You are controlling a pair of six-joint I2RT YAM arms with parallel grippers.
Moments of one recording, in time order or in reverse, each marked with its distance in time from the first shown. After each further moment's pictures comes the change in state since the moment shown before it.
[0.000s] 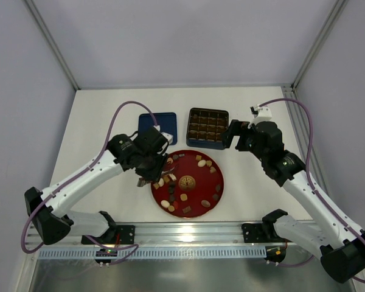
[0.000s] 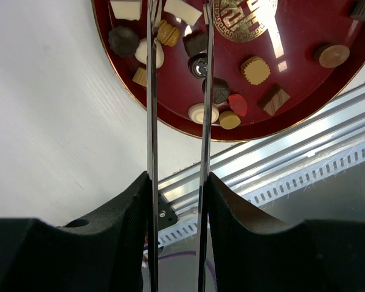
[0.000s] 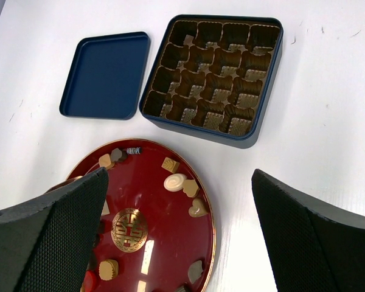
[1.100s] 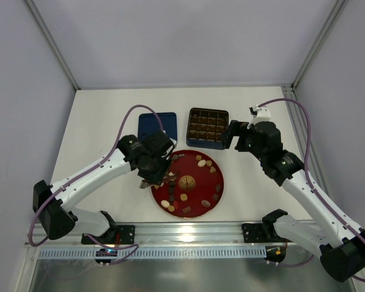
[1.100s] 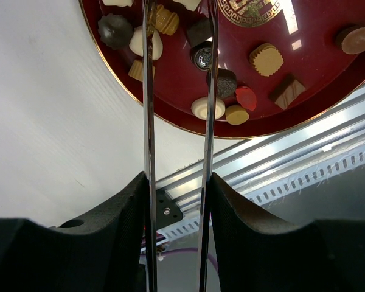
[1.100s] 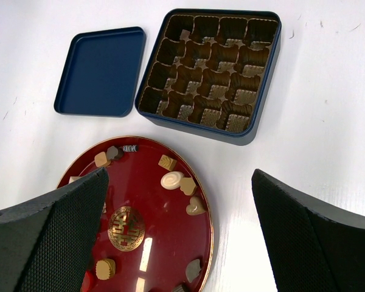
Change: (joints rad) left arm -0.016 0.056 -0.042 0.009 0.008 0.020; right arm 0.000 0.010 -0.008 0.000 0.004 0.000
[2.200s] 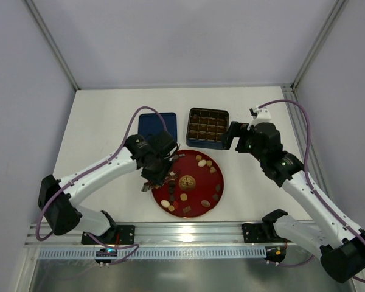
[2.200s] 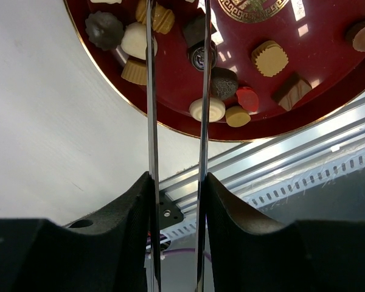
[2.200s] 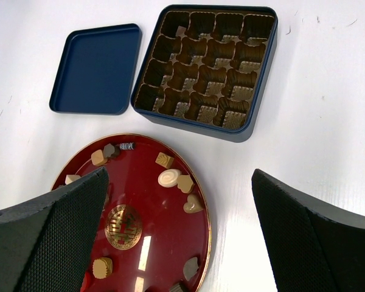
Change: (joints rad) left arm -0.002 0.056 -0.011 0.023 0.014 0.018; right arm 0.000 -0.009 -0.016 0.000 0.008 0.000
